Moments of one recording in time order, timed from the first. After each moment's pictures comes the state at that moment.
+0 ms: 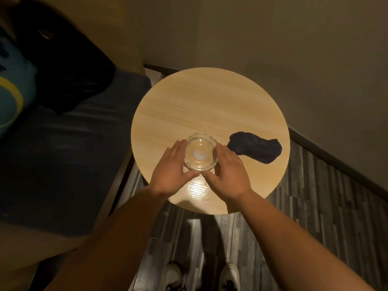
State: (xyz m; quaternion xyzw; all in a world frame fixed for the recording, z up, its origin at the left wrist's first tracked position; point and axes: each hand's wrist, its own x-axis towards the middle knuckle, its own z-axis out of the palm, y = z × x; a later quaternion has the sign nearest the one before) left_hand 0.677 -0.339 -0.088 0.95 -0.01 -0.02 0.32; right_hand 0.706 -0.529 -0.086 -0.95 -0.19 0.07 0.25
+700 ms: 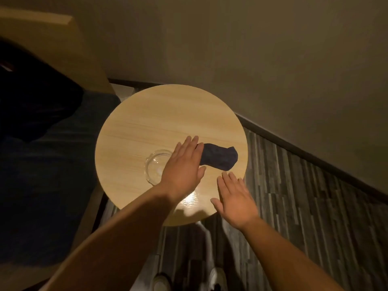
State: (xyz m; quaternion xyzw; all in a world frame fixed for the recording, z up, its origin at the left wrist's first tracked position) left_hand 0.733 -0.459 -0.042 0.98 -0.15 -0.02 0.15; right_hand 0.675 -0.657 -0.084 -0.97 -0.18 0.16 0.04
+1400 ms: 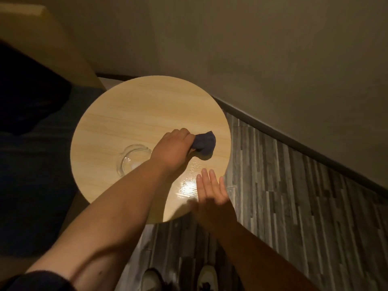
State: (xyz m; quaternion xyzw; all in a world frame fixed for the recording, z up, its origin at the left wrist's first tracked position) left_hand 0.785 -0.502 -0.046 0.98 -0.19 -0.04 0.08; right_hand 0.665 -0.667 -0.113 -0.97 -0.21 0.09 0.11
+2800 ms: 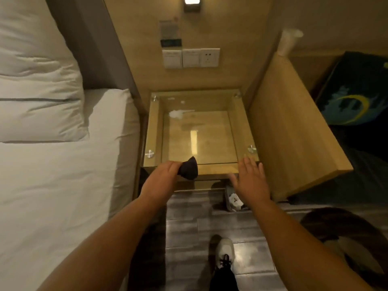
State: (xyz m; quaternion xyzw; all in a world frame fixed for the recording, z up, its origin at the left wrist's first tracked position) left_hand -0.085 -0.112 0.042 0.80 0.56 0.15 0.17; right_hand 0.198 -0.122 0.005 -0.71 -0.70 0.08 -0.01
